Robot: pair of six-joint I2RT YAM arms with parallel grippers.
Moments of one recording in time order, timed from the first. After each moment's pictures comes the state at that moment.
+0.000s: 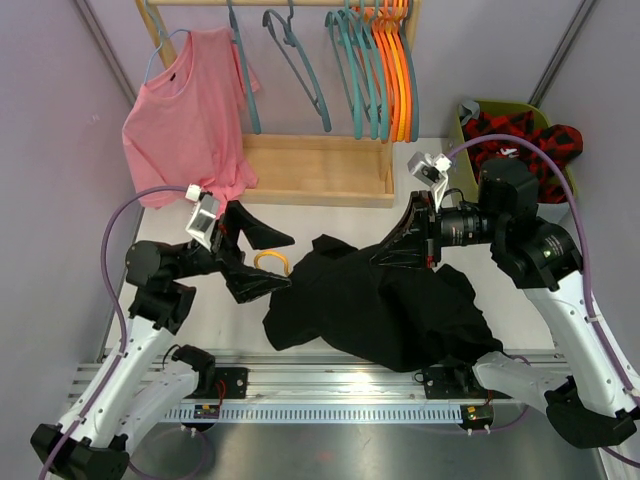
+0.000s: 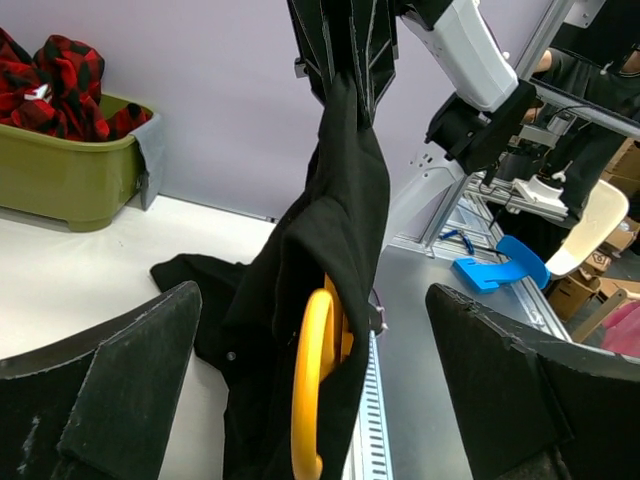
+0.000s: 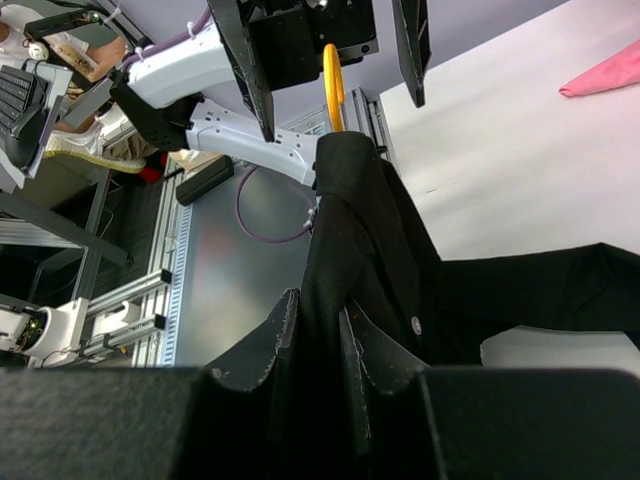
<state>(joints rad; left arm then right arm) -0.38 0.71 0.74 0.47 1.08 -0.74 0.51 1.04 1.49 -0.72 -1.03 0.23</state>
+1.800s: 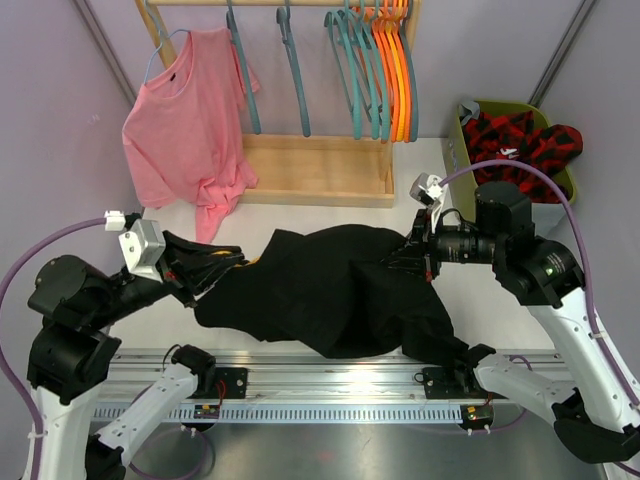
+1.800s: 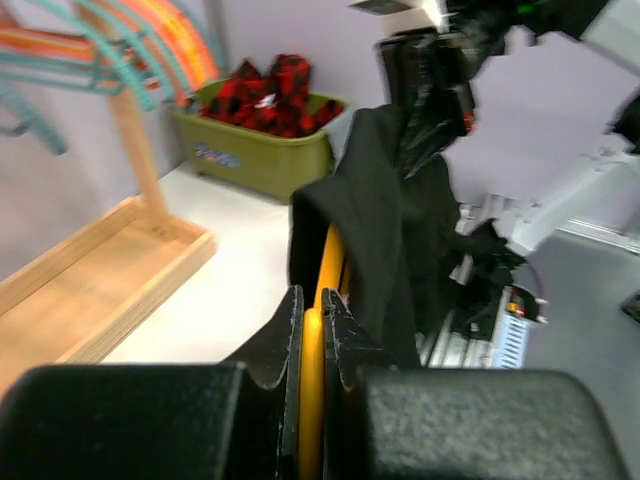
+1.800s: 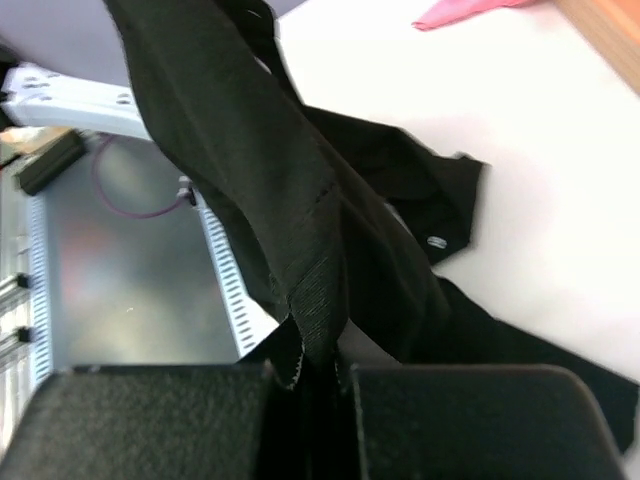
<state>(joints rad) -0.41 0.60 1.33 -0.61 0.71 -0.08 0.53 0.95 1.36 -0.85 -0.74 0.03</state>
